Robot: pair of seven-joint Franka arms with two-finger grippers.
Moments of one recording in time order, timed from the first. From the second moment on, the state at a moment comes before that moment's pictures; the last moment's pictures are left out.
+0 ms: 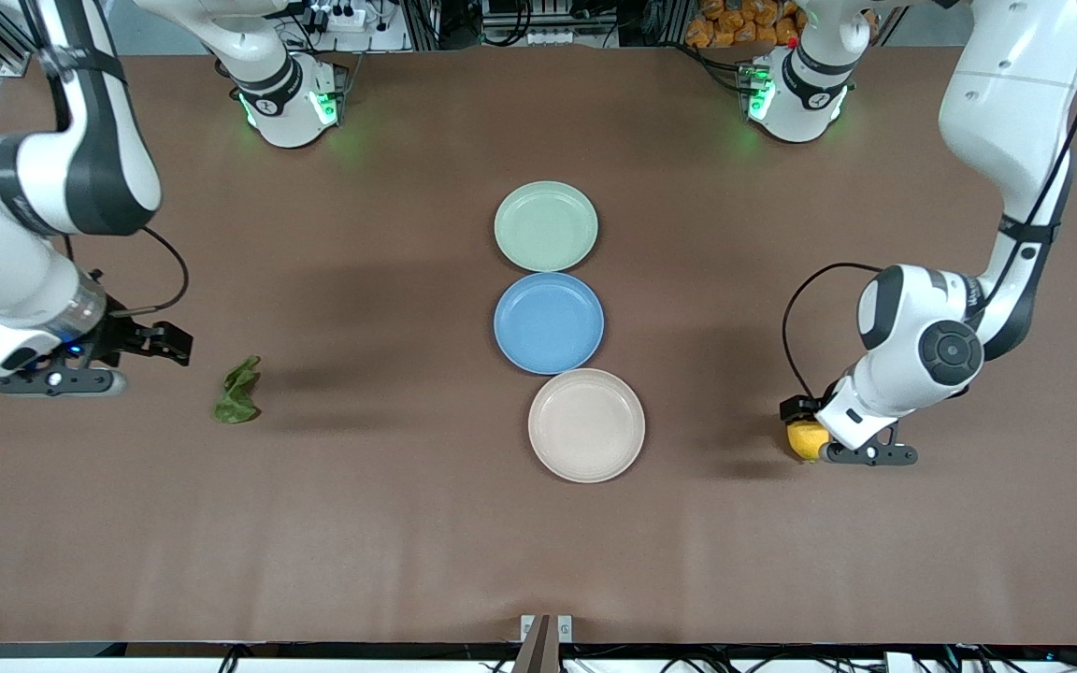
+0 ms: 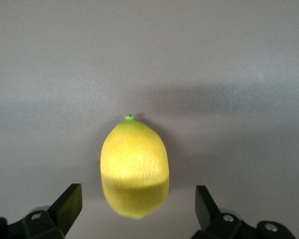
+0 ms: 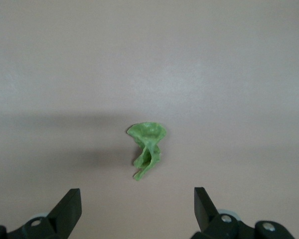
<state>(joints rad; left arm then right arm) 0.06 0.62 -0.21 -1.75 0.14 2.40 -0.16 0.01 0.18 0.01 -1.88 -0.09 2.10 0.04</state>
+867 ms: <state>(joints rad) 0.06 0.71 -0.18 -1.73 0.23 2.51 -0.16 0.01 0.39 -0.02 -2.09 -0.09 2.53 0.04</state>
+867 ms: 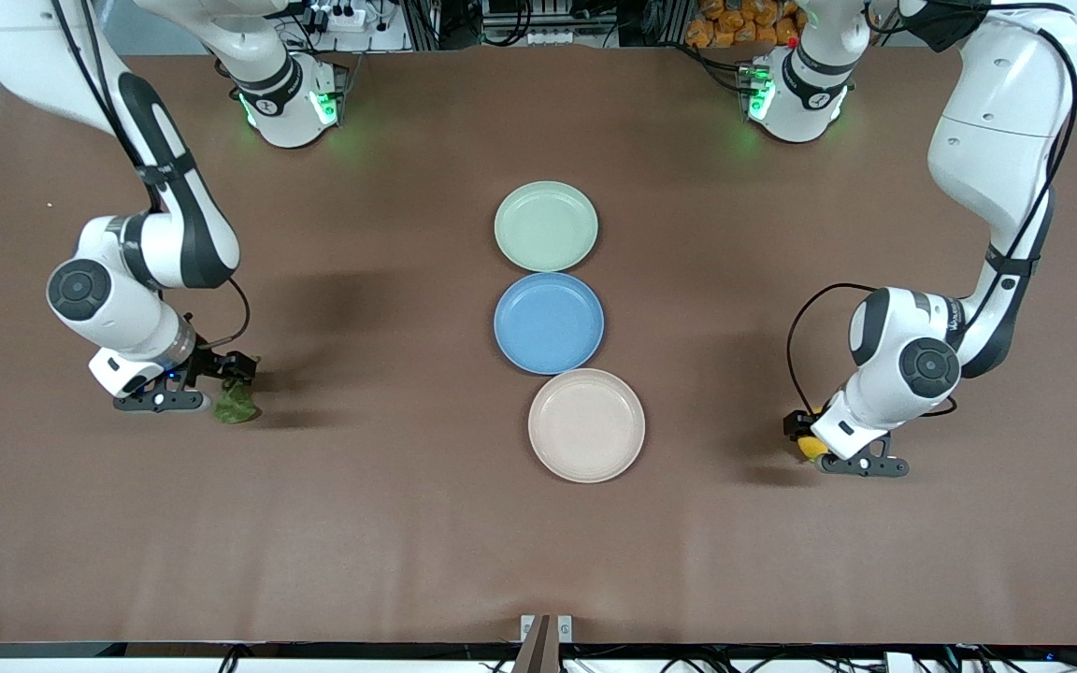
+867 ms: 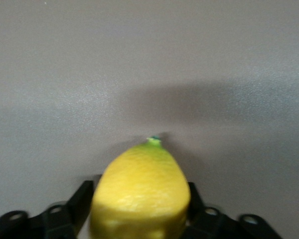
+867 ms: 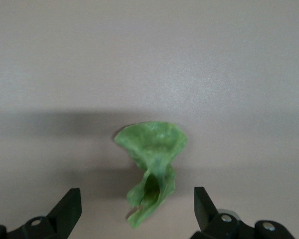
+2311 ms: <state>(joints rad) -0.39 0.81 -0.23 -1.43 0.16 2.52 -0.82 0.00 0.53 -0.05 -2.04 -0.08 2.63 0.04</state>
